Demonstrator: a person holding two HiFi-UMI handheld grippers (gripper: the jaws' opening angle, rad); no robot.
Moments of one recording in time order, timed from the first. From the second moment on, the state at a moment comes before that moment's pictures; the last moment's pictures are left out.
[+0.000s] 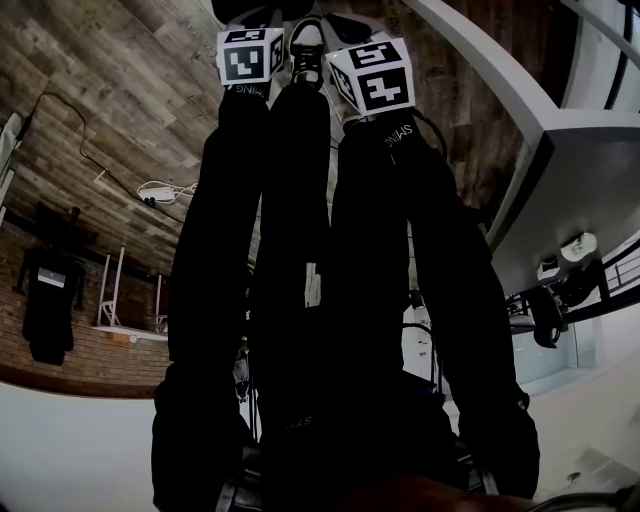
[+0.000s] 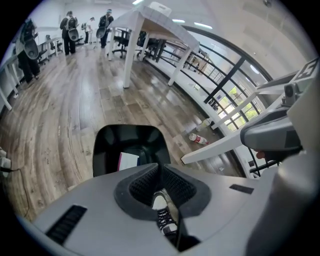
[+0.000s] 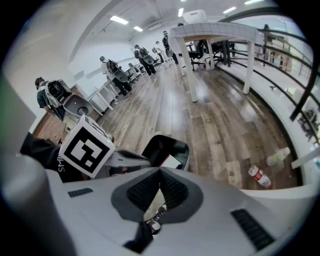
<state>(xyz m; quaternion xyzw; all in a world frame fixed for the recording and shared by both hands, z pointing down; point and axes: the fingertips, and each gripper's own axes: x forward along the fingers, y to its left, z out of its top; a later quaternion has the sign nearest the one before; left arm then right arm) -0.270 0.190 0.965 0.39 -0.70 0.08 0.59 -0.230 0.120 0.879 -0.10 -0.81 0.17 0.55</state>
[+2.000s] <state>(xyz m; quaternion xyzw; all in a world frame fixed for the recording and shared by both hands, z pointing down) 0.161 -0.147 0.280 0.79 -0.58 0.05 0.17 0.247 -0.149 0.264 0.49 -0.85 0.12 0.13</state>
